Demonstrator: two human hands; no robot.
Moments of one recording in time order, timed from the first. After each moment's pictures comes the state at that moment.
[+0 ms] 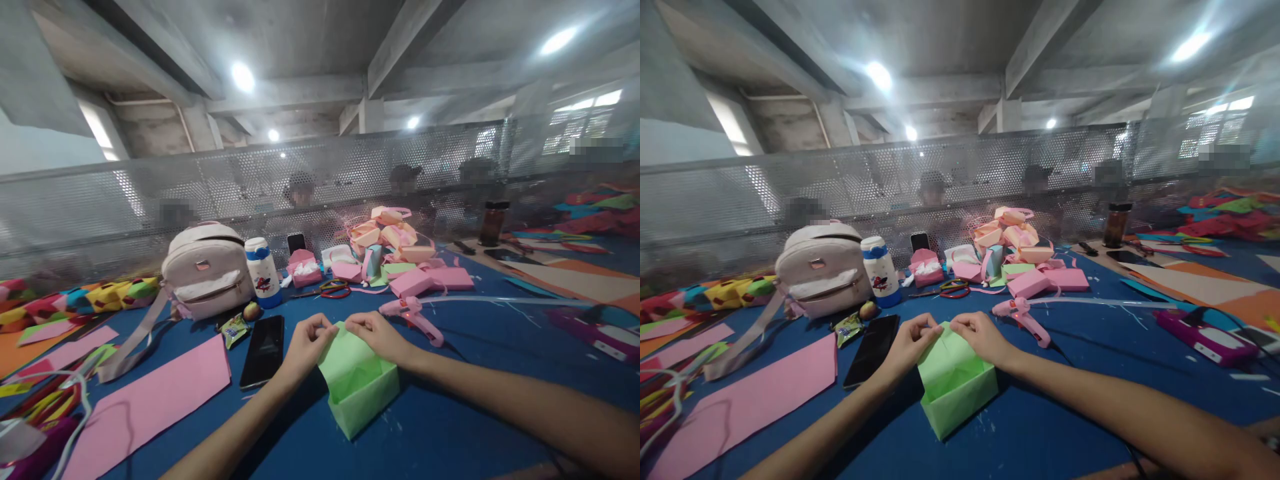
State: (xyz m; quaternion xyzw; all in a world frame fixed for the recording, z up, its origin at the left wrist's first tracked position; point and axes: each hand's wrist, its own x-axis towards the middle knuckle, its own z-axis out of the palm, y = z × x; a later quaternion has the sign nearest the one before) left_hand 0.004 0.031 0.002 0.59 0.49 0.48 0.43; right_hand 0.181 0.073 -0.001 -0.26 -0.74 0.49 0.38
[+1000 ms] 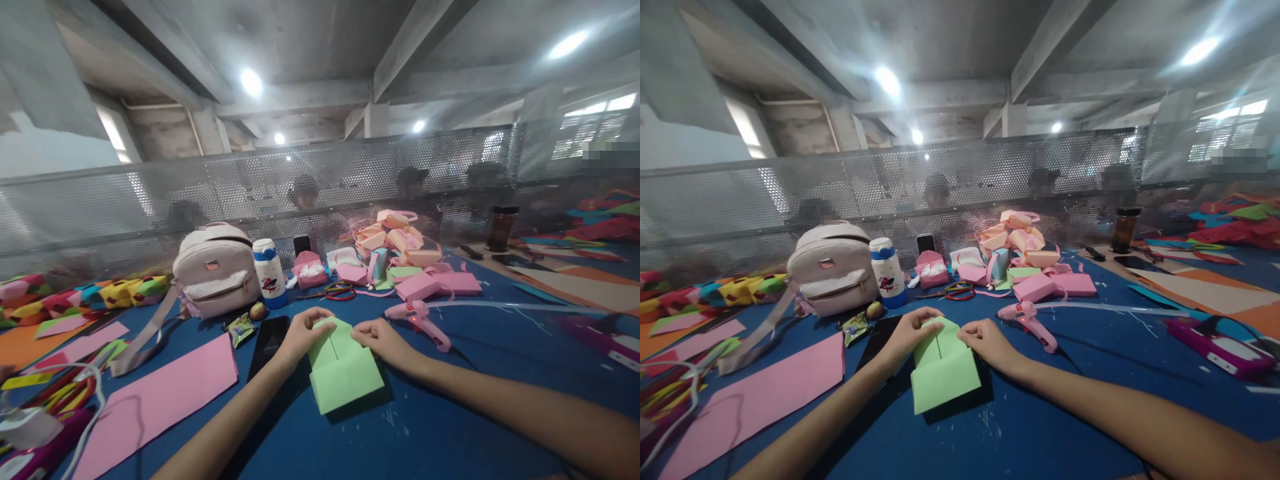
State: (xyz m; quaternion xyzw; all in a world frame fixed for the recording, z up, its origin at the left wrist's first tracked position) left_hand -0.022 0.048 0.004 0.57 0.48 0.50 0.43; right_hand 0.180 0.073 -0.015 -0.29 -0.73 0.52 0.33
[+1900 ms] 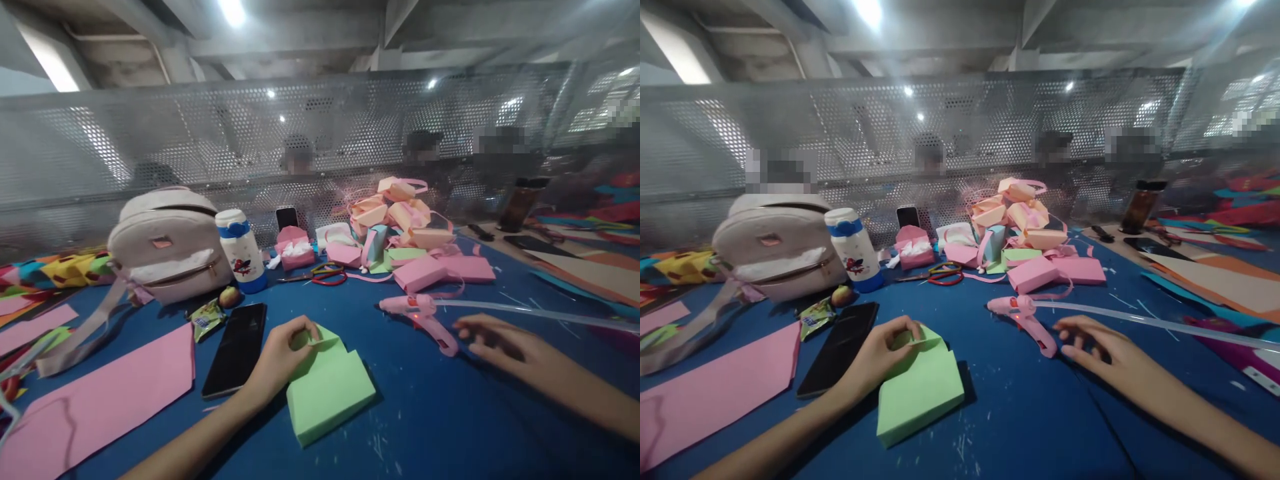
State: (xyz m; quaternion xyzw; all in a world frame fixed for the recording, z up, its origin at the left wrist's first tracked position) left_hand -0.015 0.042 -0.023 0.65 0.53 0.42 0.35; right_hand 0.369 0.077 -0.009 -0.54 -0.76 0.26 0.25
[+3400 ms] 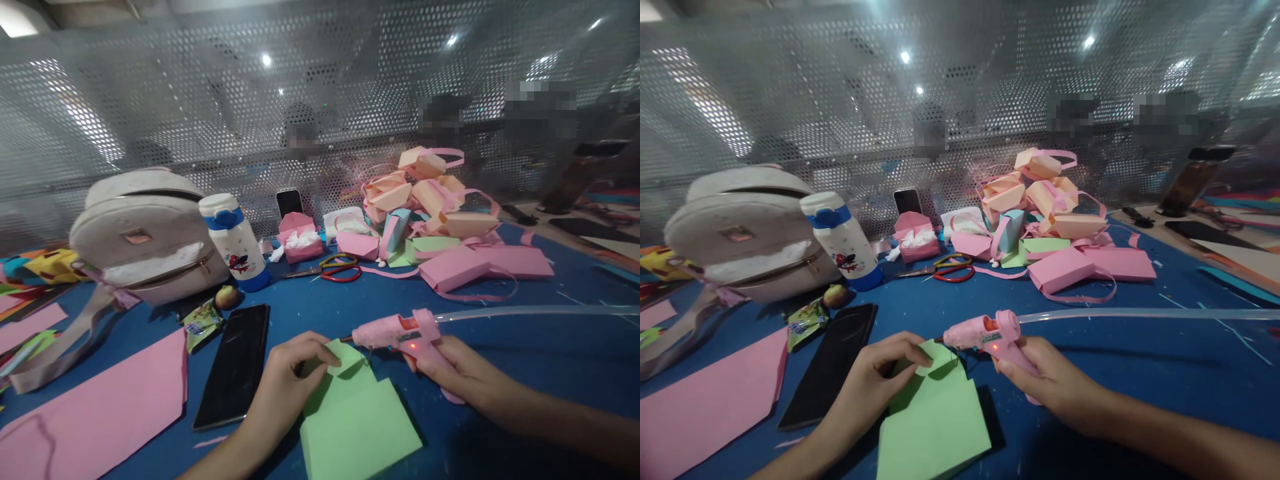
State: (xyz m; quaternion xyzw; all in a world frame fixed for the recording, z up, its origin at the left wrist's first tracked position) left_hand -0.016 0.041 -0.022 0.67 0.52 0.43 0.31; right_hand 0.255 0.091 -0.037 -0.46 -0.69 0.53 0.18
